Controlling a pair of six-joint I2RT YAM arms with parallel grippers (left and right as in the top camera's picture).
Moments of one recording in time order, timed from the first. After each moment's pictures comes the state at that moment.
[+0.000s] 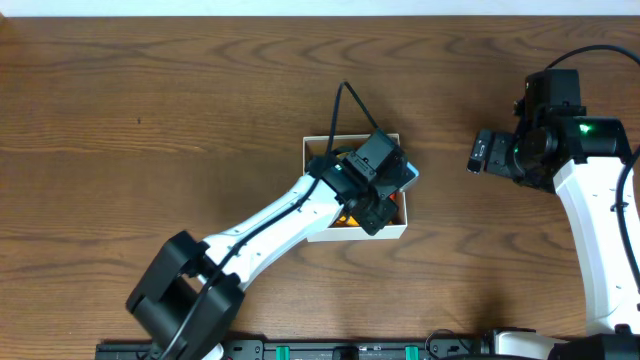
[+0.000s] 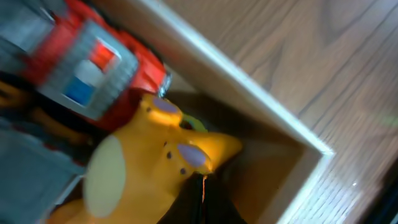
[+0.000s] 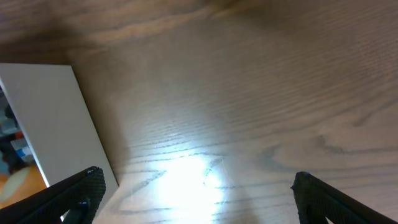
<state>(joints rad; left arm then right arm) -0.81 1.79 1.28 -0.71 0.24 0.02 -0.01 1.46 1.35 -1.18 0.04 0.30</state>
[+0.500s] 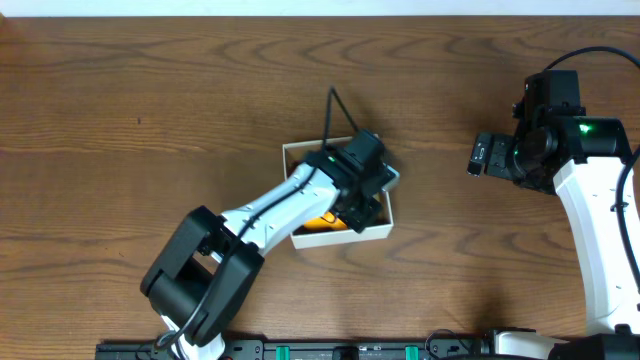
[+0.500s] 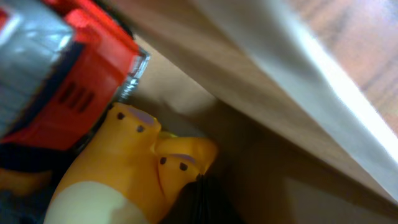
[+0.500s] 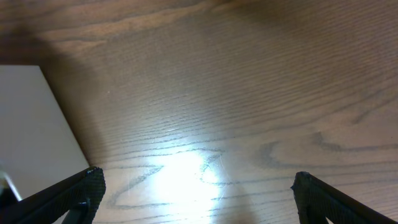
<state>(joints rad) -0.71 1.88 1.24 -0.71 0.31 0.01 -0.01 1.46 1.35 -1.19 0.04 0.28</state>
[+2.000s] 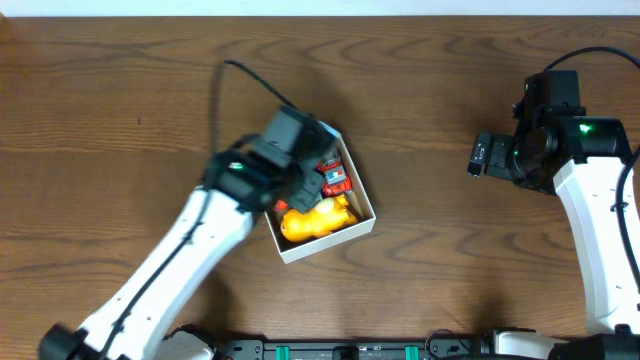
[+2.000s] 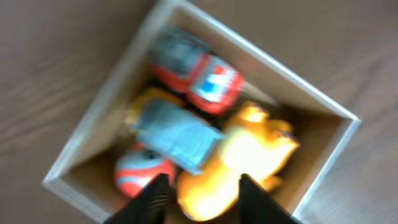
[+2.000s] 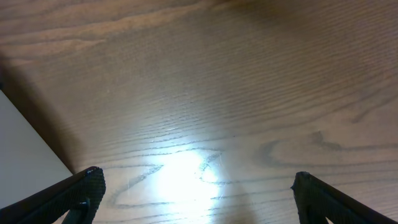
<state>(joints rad) -0.53 1.41 1.23 -0.91 0.04 0.04 -0.01 1.46 1.35 -1.19 0.04 0.28</state>
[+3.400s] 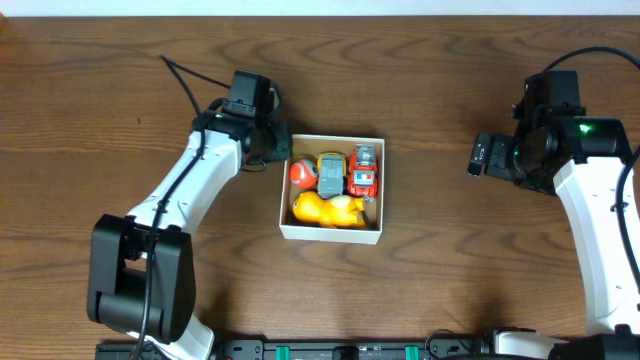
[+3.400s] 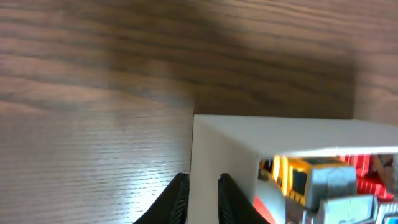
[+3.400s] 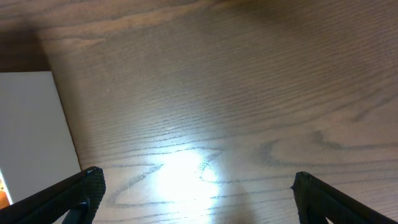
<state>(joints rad) -0.26 1.76 1.23 -0.63 0.20 -0.32 -0.01 1.46 1.34 -1.20 0.04 0.28</state>
